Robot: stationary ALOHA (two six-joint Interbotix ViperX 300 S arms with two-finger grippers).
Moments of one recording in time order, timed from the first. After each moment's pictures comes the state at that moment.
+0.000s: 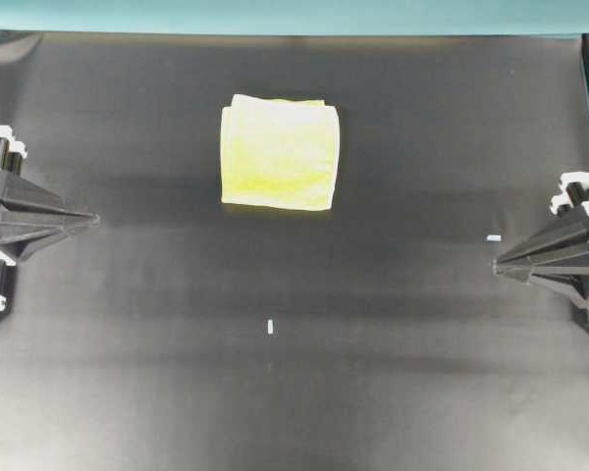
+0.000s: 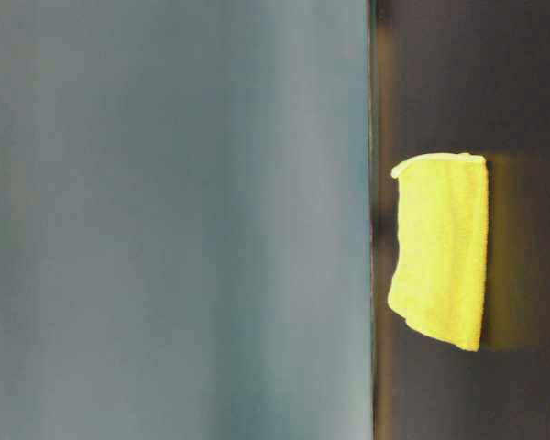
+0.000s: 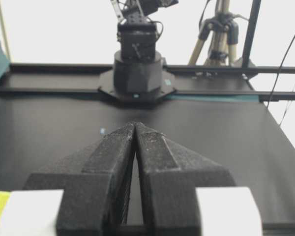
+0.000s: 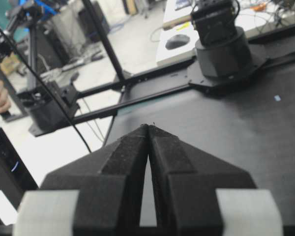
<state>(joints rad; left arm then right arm) 0.00 -0.96 1.17 0.00 -0.29 0.00 0.18 -0.97 1.18 0.00 -0.29 0.40</state>
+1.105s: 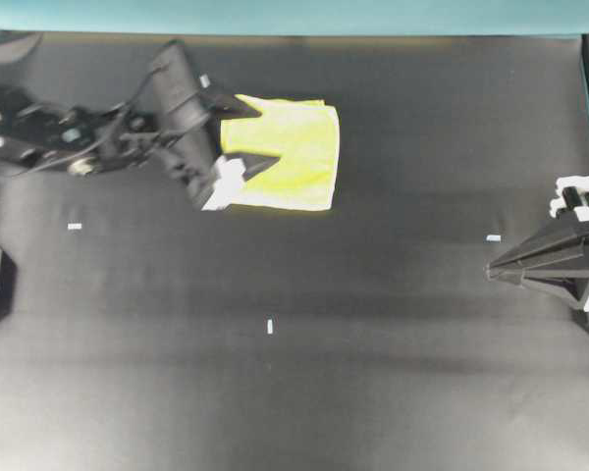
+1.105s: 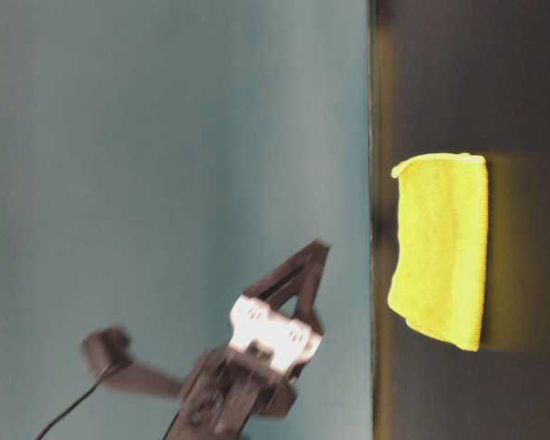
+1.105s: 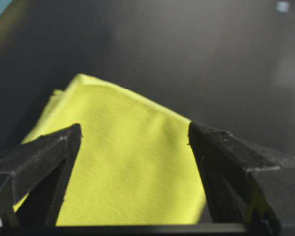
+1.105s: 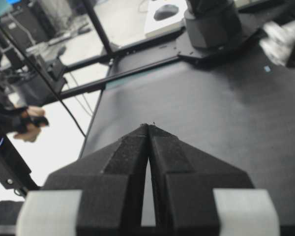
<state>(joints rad) 0.38 0.06 0.70 0.04 -0.33 -0.07 0.18 -0.97 1.18 0.00 -0.20 0.40</state>
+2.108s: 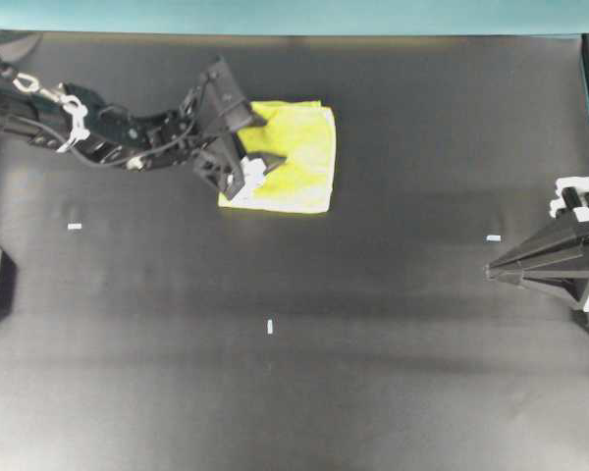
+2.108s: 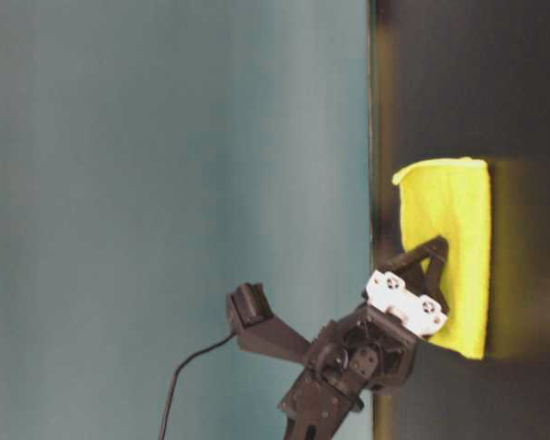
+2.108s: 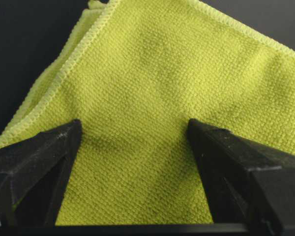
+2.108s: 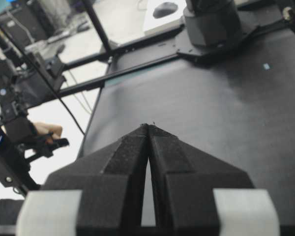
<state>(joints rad) 0.42 0.33 0.67 0.04 -0.34 -0.07 0.18 -0.97 1.18 0.00 -0.19 0.40</state>
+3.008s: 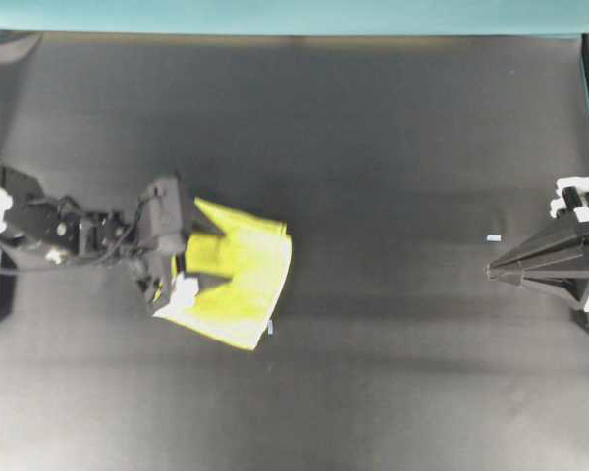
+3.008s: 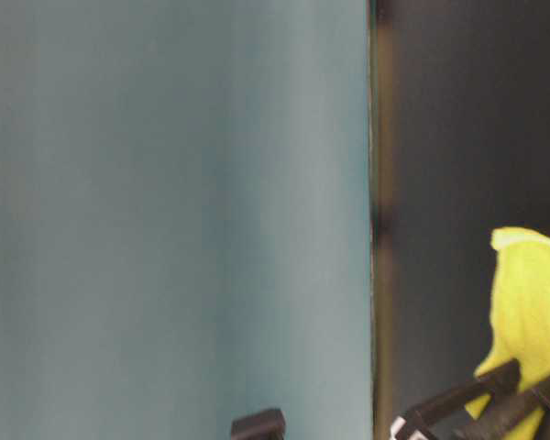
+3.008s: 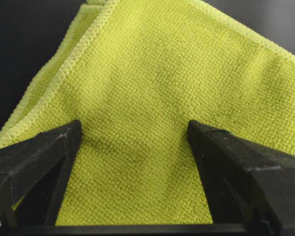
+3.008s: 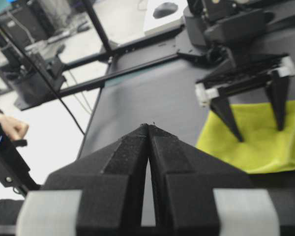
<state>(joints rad) 0.06 0.11 1.01 0.04 -0.43 -0.13 0.18 -0.97 1.18 0.00 -0.19 0.40</state>
